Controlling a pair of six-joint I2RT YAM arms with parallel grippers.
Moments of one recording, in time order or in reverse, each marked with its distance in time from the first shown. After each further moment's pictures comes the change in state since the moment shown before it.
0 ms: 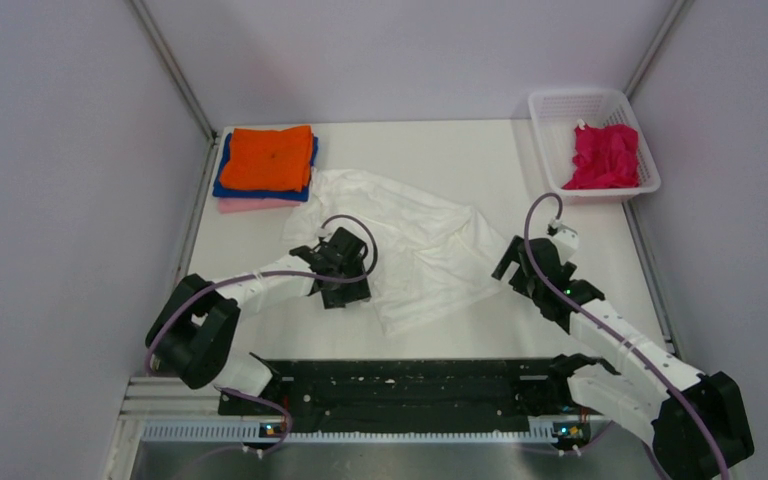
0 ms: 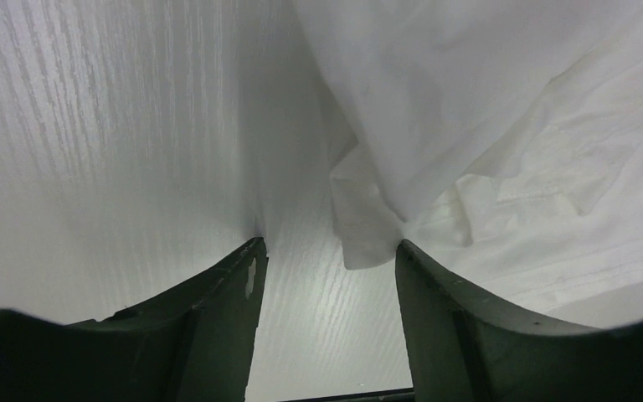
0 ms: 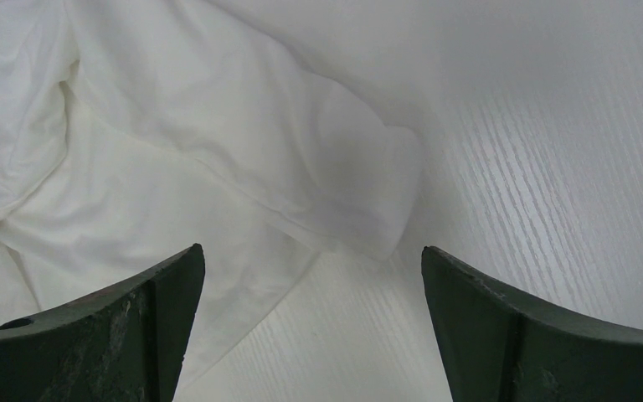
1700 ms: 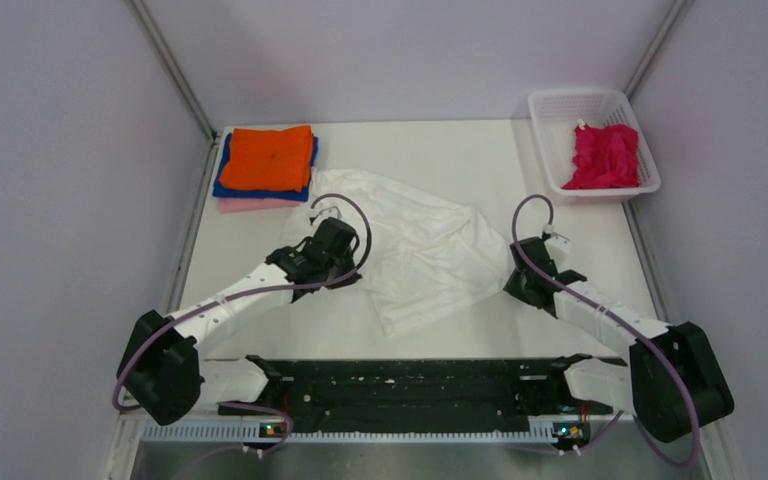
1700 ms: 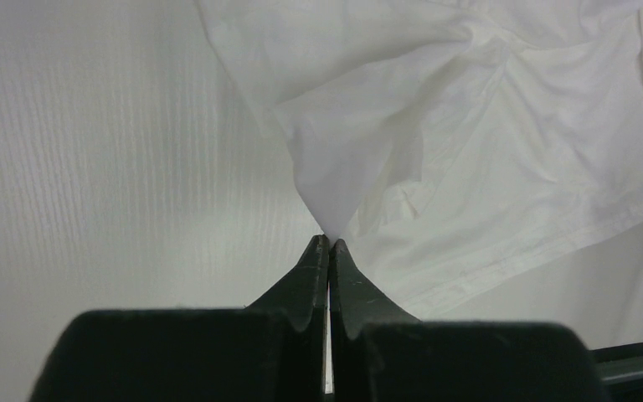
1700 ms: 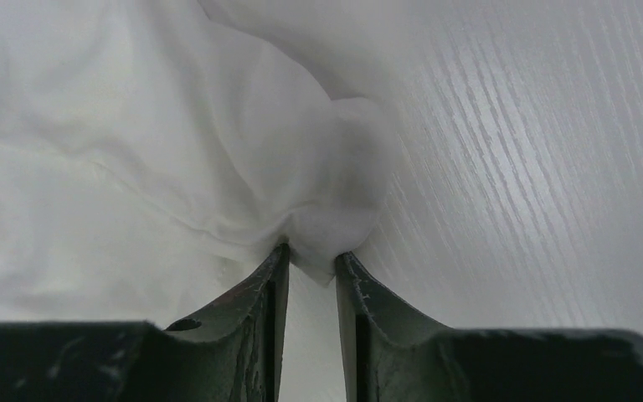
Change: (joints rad) left arm -0.022 -0.221 0.042 -0.004 -0.110 0.037; right arm -0.054 0.232 -0.008 0.050 -0.049 0.040
